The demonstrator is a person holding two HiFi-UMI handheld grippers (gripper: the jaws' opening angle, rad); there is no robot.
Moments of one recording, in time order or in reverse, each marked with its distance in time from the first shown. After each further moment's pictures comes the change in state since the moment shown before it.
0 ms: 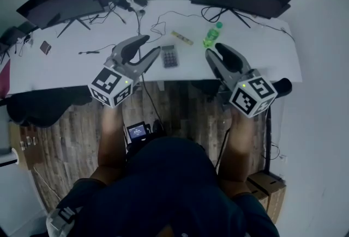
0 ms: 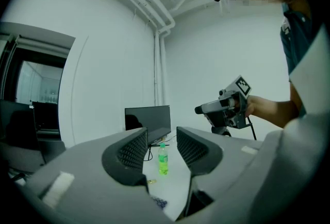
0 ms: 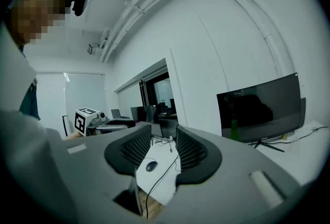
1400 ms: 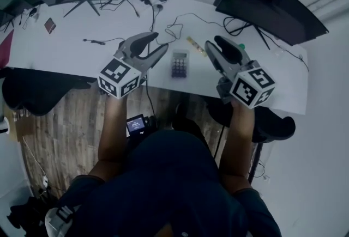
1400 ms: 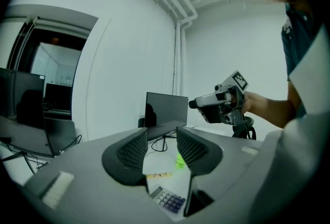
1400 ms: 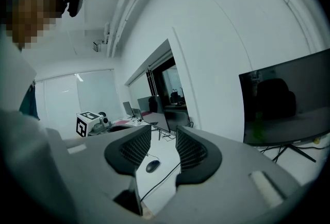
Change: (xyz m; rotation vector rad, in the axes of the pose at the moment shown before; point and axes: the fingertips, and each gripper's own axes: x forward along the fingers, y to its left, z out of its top) left arm 0.045 0.106 -0.068 -0.135 0.071 0.126; right arm 0.153 -0.053 -0.007 0.013 0.136 0.189
